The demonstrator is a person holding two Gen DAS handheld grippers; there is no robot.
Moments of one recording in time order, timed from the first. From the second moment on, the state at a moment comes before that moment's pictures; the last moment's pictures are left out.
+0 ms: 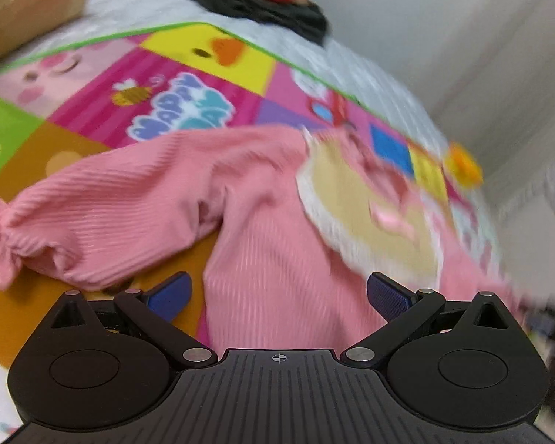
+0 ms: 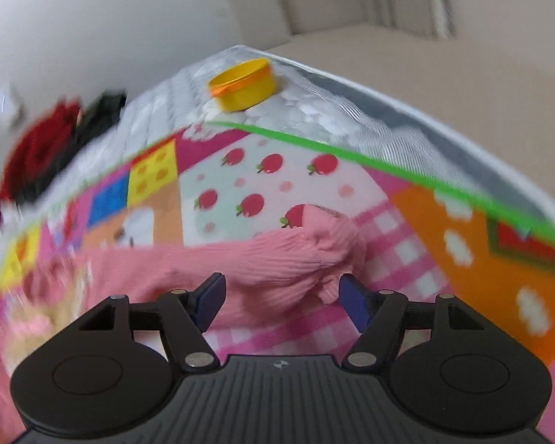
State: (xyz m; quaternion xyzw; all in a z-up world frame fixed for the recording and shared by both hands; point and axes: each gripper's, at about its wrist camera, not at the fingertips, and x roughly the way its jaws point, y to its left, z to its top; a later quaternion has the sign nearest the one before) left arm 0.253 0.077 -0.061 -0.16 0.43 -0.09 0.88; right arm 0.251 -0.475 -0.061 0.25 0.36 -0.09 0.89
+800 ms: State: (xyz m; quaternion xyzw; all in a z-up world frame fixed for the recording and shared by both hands) left arm 0.250 0.096 -0.090 -0.29 0.38 -0.07 0.87; right arm 0.263 -0.502 -0.064 0.27 0.35 -0.18 0.88
